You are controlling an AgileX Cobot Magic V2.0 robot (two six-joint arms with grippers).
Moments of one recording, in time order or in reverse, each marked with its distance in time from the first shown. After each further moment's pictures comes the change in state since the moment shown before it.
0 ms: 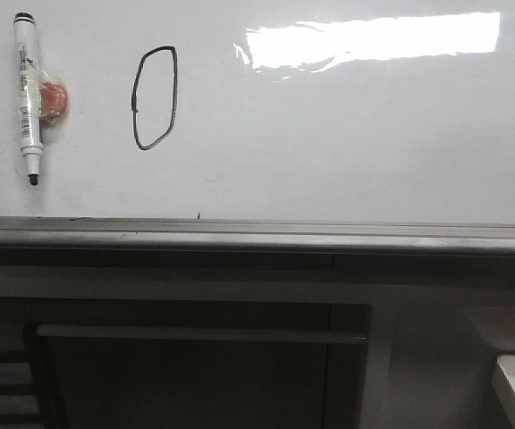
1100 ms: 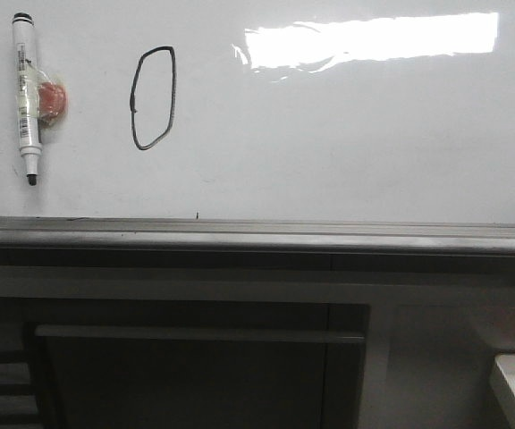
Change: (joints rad) left arm 0.000 0.000 0.000 0.000 0.002 0.000; right arm -0.692 -0.093 0.066 -1.021 0.099 1.080
